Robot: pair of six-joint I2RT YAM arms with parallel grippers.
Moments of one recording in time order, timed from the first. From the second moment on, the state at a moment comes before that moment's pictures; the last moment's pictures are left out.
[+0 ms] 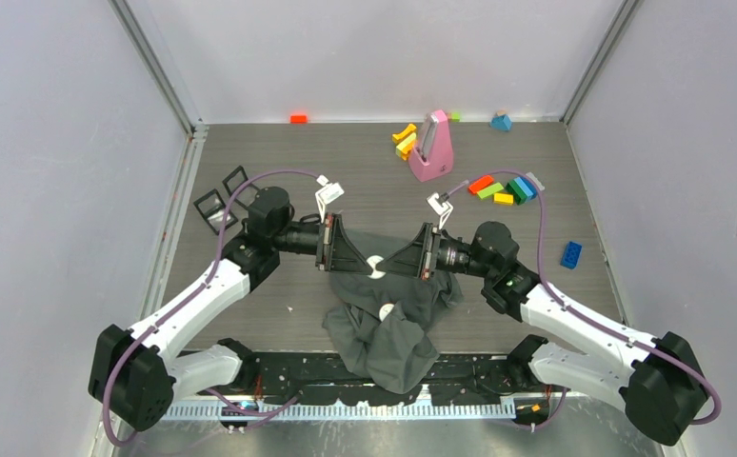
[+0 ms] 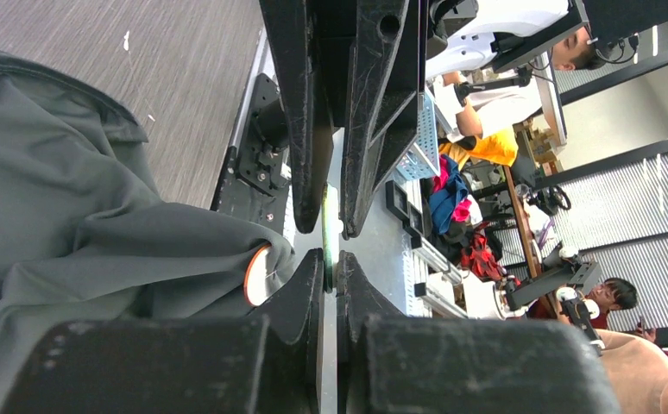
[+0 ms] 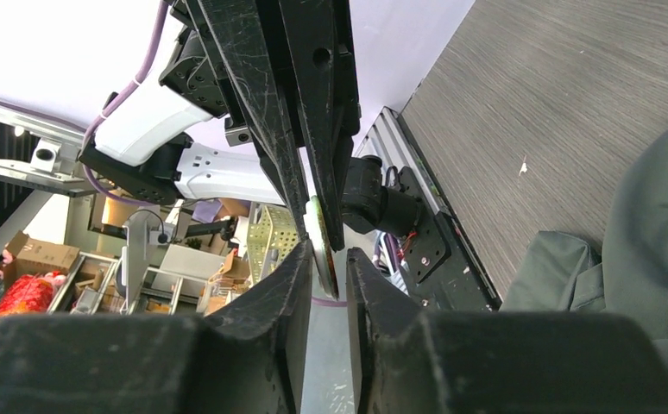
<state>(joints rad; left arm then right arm) -0.53 1.10 0.77 0.11 1.12 -0.71 0.69 0.97 0.53 0.46 -0.64 1.07</state>
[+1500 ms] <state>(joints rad) -0.56 1.01 0.77 -0.27 0.87 -0.50 0.75 0.72 0.63 -0.08 -0.41 0.88</state>
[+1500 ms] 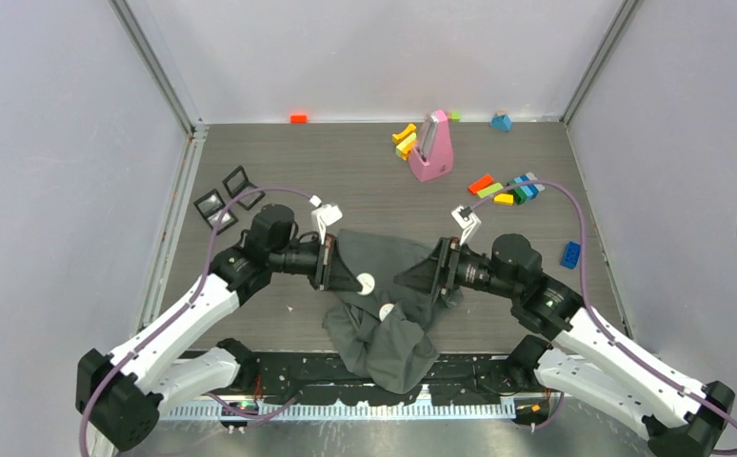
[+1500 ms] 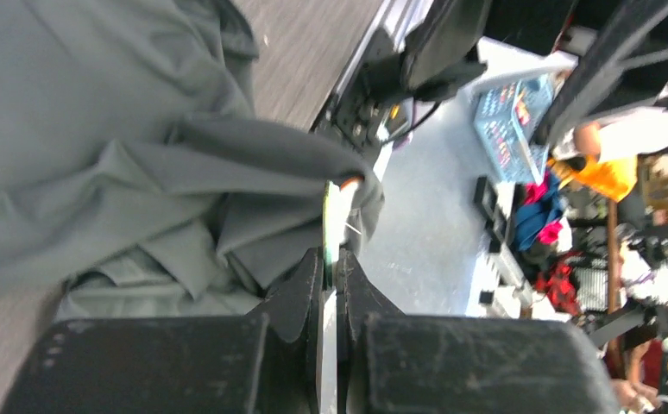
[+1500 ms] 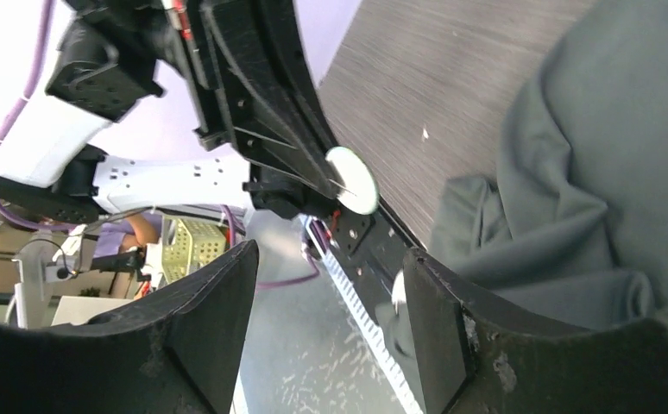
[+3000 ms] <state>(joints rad) -1.17 0.83 0.59 -0.41 0.09 -0.90 1.49 0.81 0.54 -0.29 0.41 0.96</state>
